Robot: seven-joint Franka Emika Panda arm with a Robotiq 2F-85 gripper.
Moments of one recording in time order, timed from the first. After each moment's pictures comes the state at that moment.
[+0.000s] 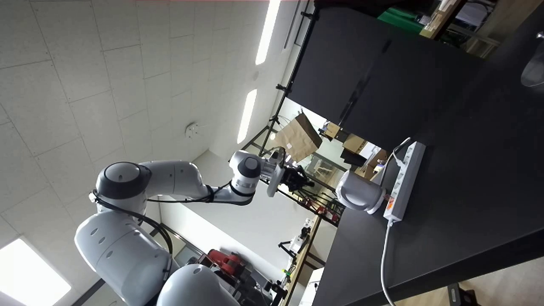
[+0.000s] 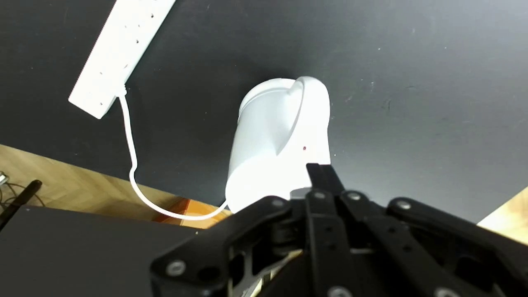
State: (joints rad) arm 0.12 0.07 0.12 -2.21 -0.06 2.63 -0.06
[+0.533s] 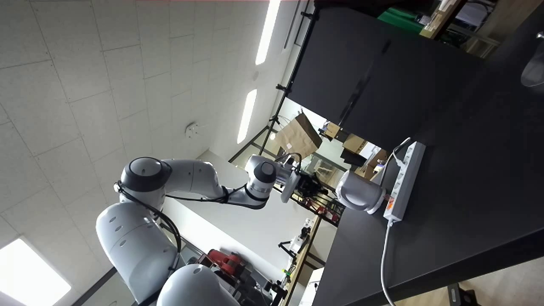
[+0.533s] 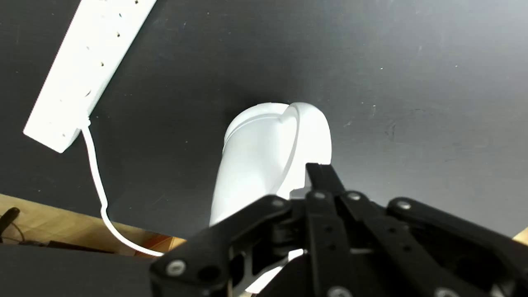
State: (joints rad) arm 0.12 0.22 0.13 -2.17 -0.05 2.69 -0.06
